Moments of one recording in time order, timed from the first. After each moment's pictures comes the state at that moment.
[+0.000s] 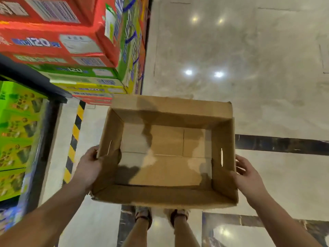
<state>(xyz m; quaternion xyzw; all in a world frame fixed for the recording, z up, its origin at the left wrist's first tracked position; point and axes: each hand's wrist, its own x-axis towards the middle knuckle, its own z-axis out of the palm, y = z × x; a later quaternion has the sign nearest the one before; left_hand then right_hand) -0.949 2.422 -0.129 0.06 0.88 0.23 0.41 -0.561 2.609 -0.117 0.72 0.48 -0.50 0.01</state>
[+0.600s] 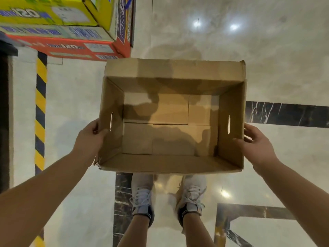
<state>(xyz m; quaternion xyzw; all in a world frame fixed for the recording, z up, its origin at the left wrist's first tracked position) -0.972 2.439 -0.384 0.05 0.89 0.18 0.43 -0.586 2.641 -0.368 0.75 0.44 -0.49 0.04</state>
